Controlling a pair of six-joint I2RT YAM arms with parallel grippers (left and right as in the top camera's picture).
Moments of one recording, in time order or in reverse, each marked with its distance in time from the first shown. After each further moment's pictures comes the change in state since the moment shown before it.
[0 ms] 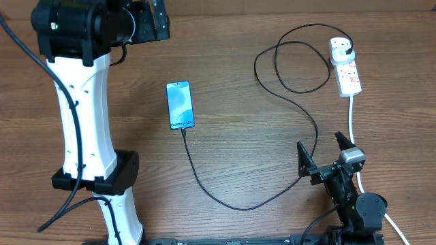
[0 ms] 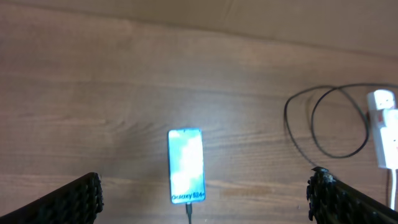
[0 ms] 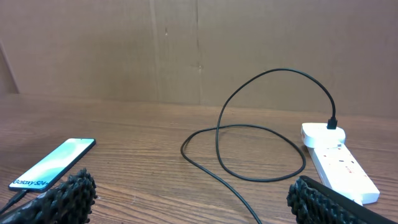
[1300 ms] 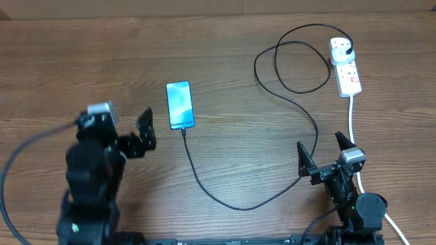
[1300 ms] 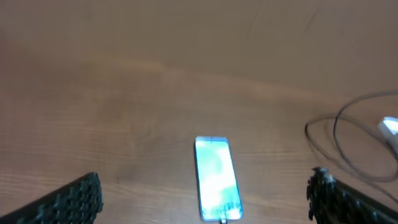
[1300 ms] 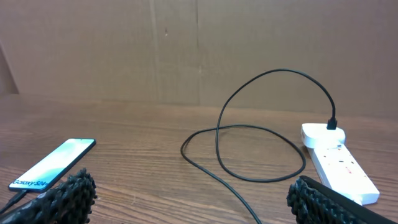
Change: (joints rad) left arm 0.088 -1.441 -2.166 1.264 -0.038 0.063; right arm 0.000 0.000 0.000 0.002 0.000 -0.001
